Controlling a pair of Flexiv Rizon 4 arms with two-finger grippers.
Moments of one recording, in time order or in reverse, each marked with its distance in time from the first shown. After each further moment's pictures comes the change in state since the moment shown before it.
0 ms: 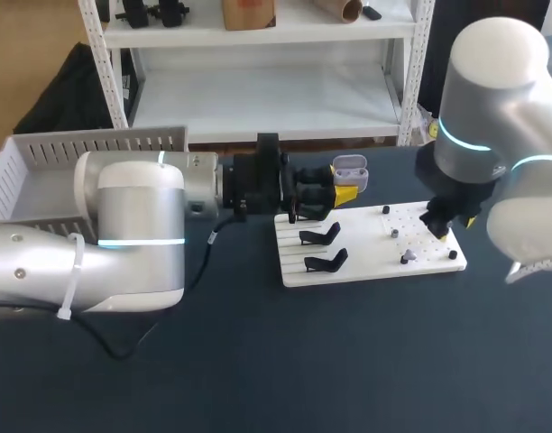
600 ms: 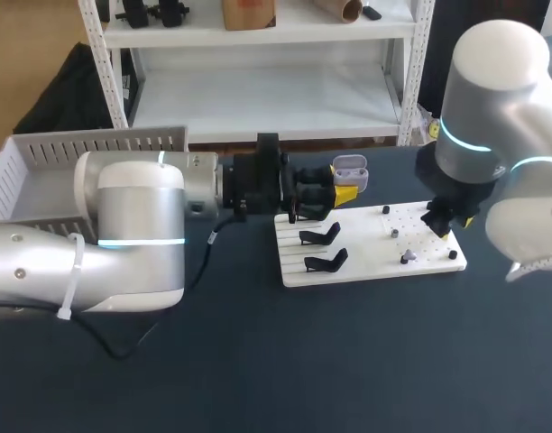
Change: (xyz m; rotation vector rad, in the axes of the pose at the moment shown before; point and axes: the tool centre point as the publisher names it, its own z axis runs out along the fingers) left arm 0.000 0.000 0.000 0.000 0.000 0.000; right arm -0.005 -0.005 0.007 0.000 -0.006 -0.023
